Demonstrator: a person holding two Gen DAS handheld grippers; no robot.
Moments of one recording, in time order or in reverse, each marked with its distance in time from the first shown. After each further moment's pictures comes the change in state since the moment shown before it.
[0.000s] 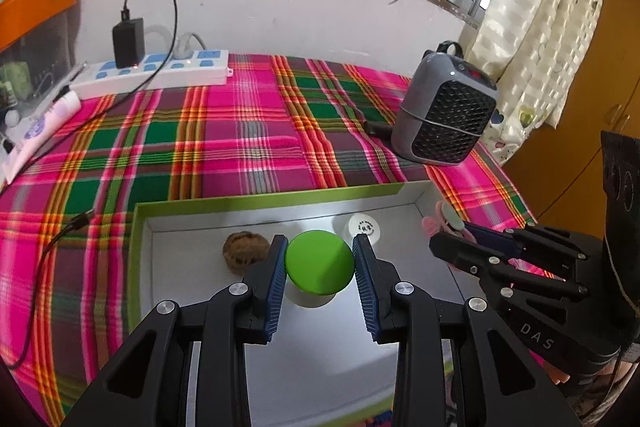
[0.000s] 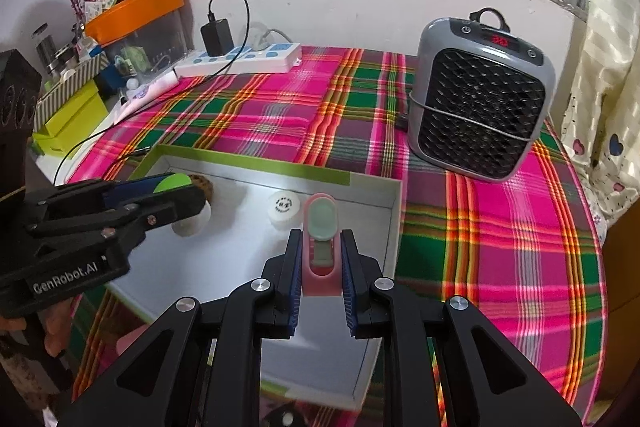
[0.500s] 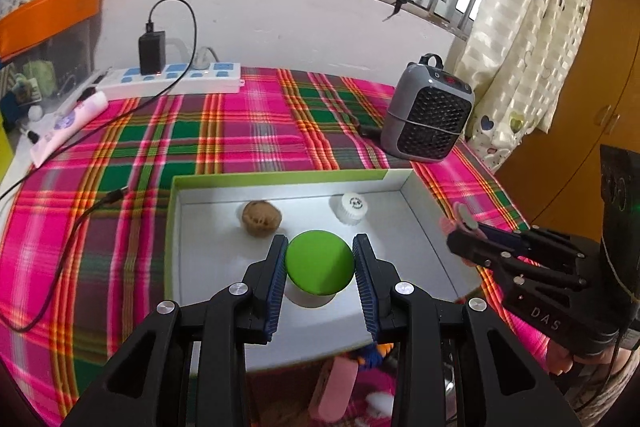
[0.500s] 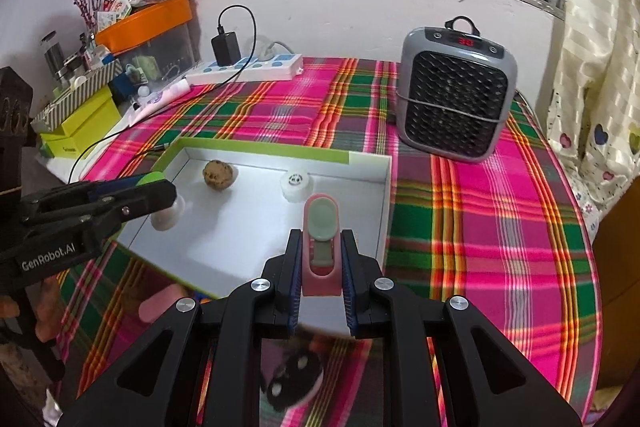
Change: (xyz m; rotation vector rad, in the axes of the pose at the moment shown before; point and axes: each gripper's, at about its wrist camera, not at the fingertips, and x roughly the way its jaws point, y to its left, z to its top) left arm -0.050 -0.001 -0.028 0.004 -0.065 0.001; right arm -0.039 0.008 -0.027 0.015 -0.065 -0.001
